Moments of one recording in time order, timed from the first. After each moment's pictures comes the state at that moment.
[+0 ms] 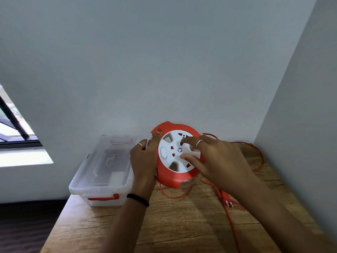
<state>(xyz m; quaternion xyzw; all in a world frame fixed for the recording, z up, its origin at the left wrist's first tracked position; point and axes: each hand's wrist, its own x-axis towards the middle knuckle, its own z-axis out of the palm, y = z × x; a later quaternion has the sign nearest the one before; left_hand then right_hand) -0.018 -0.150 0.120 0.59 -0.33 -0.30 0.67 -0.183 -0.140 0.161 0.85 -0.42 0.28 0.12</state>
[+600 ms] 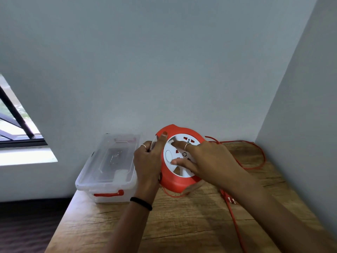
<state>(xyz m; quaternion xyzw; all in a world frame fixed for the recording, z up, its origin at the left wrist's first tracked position) -0.020 -0.130 0.121 0.60 -0.35 -0.31 0.66 -0.164 -0.138 0.160 0.89 -0.43 0.15 0.06</state>
